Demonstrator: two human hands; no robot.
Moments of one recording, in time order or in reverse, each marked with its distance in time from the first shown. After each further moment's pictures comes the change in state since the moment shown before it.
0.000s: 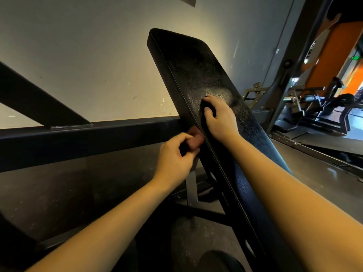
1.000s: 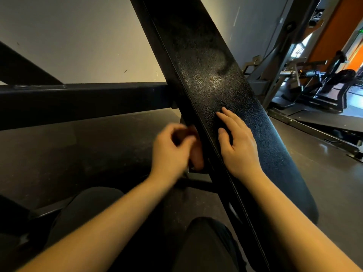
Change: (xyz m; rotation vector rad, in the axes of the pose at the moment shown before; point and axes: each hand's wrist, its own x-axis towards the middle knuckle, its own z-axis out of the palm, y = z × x) left_hand -0.055 -0.010 0.048 -0.060 0.176 -0.157; right_hand -0.159 0.034 -0.032 -0.005 0.056 0.026
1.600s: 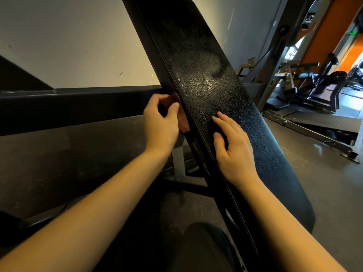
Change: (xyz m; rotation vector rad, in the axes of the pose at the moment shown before) left_hand 0.061 0.025 0.004 -0.070 0.180 -0.001; right_hand -0.001 -0.001 0.002 -0.024 0.025 -0.006
